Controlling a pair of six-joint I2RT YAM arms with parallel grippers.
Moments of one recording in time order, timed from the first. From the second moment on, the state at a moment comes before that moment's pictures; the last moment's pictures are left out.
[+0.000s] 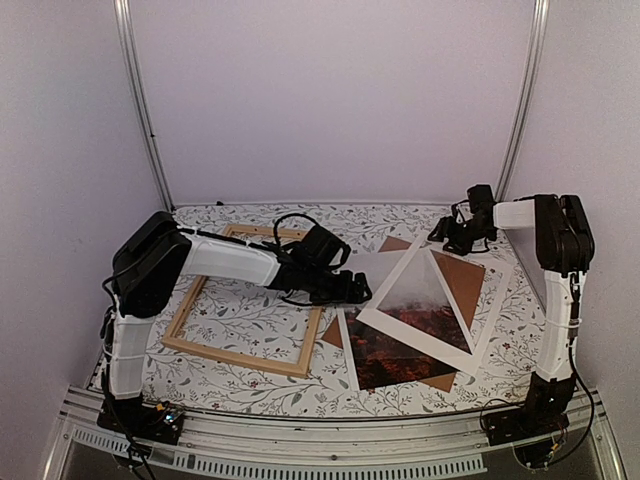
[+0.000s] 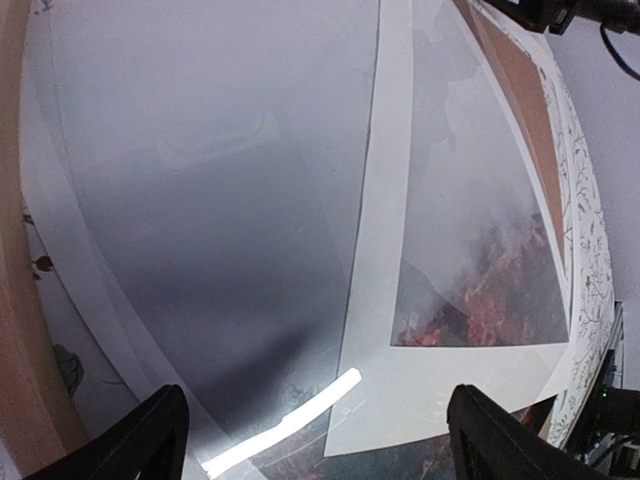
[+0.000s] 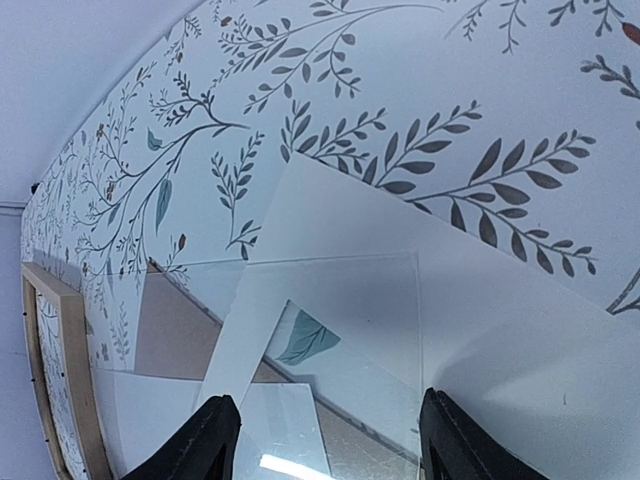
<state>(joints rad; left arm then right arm) -0.88 2.17 1.46 -0.12 0.13 -0.68 0.07 2.22 1.56 -0.28 -0.42 0.43</state>
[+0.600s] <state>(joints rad) -0.86 2.14 1.37 0.00 0.17 -0.73 0.07 2.13 1.39 -0.22 -0.56 0.48</state>
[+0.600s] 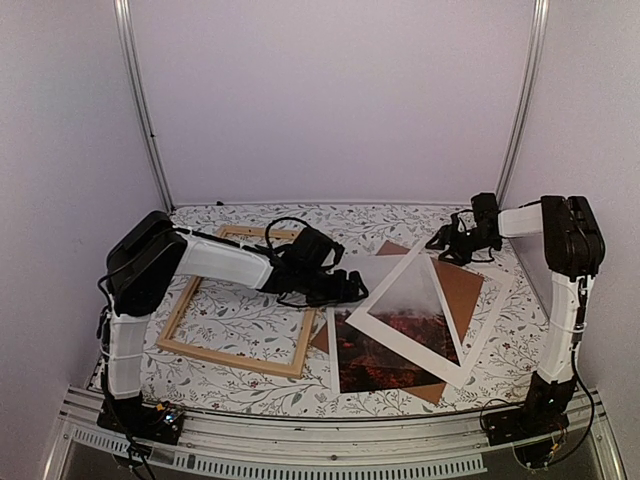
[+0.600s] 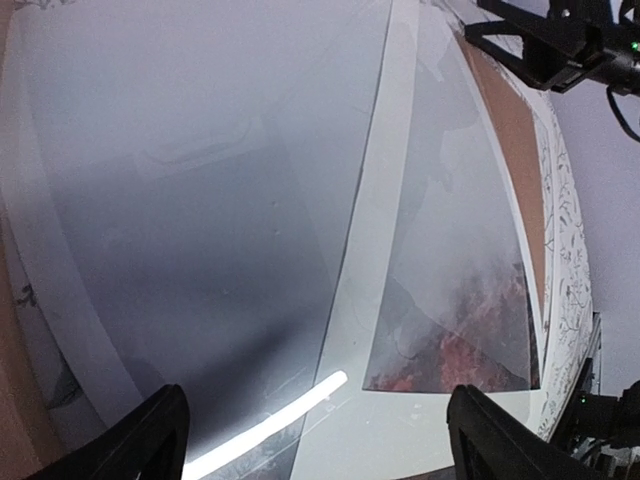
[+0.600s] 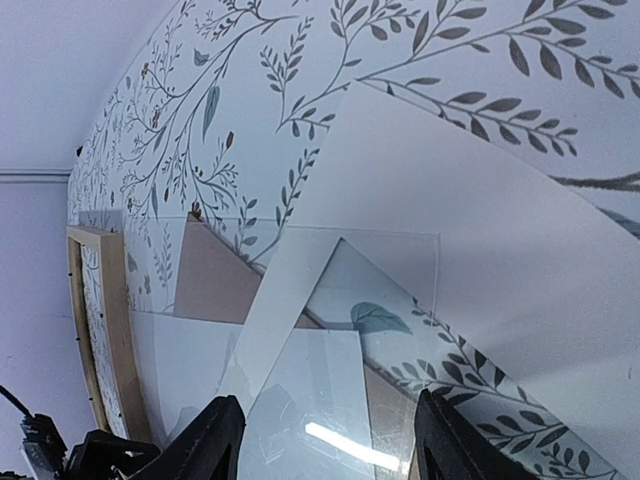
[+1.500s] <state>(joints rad) -0.81 2.14 1.43 -0.22 0.09 -0.64 0.08 2.08 1.34 -0.24 -0.51 0.46</state>
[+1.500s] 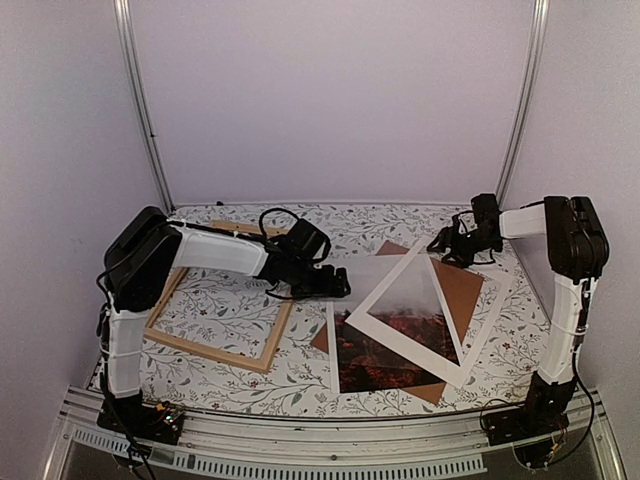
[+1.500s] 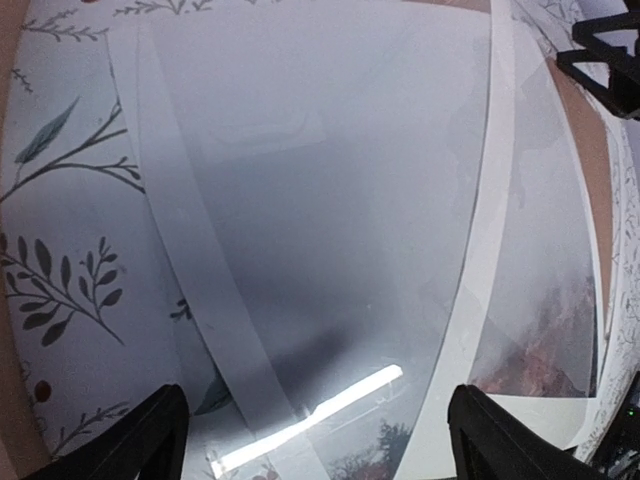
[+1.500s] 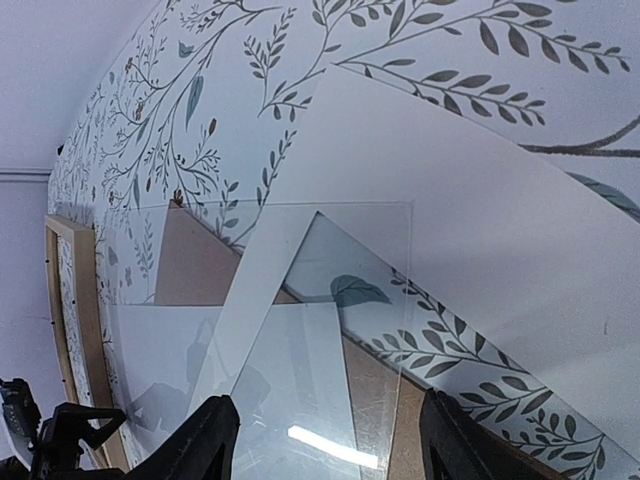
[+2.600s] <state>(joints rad) -0.75 2.09 1.24 0.10 0.33 -0.80 0.09 2.00 1.26 -0.25 -0.44 0.48</state>
